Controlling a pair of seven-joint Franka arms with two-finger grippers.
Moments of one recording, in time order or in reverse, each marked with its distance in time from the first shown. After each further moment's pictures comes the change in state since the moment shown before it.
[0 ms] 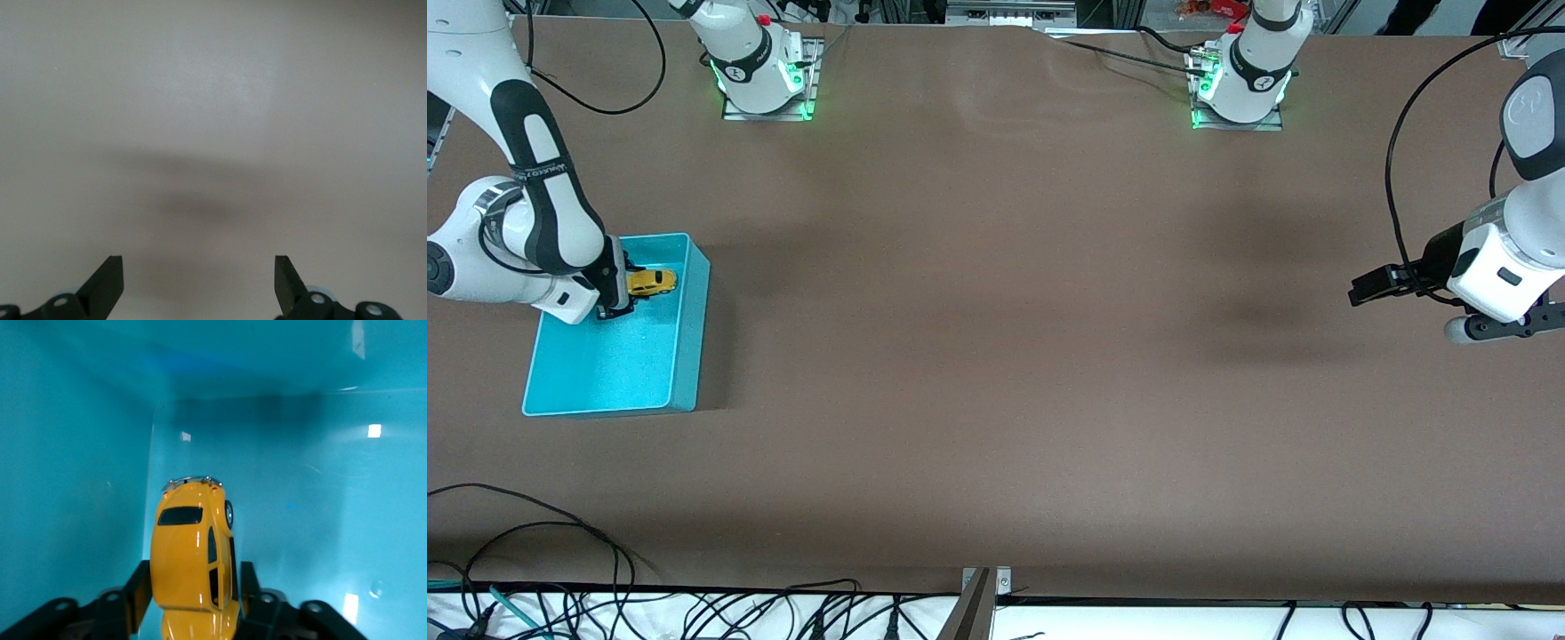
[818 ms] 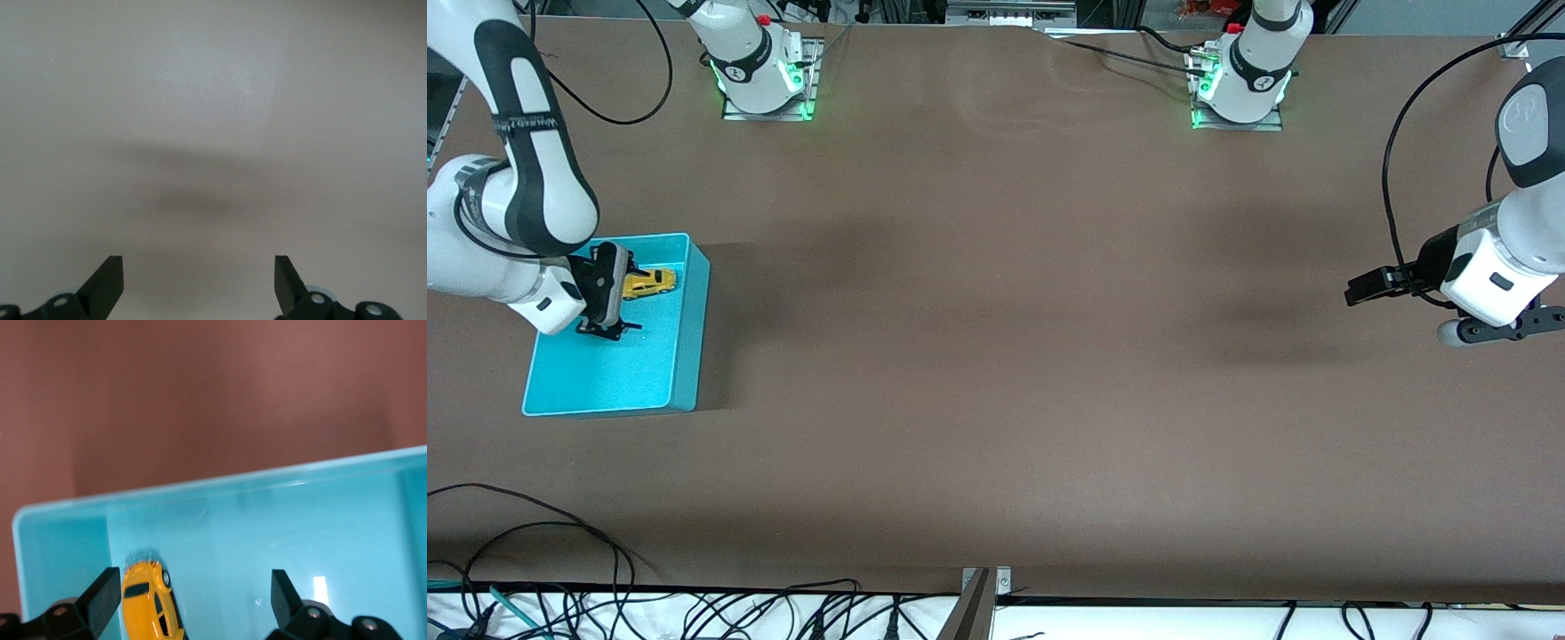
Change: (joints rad) left arm 0.000 0.011 0.000 0.000 0.000 -0.012 0.000; right arm 0.005 -0.169 0.128 0.024 0.039 -0.021 0.315
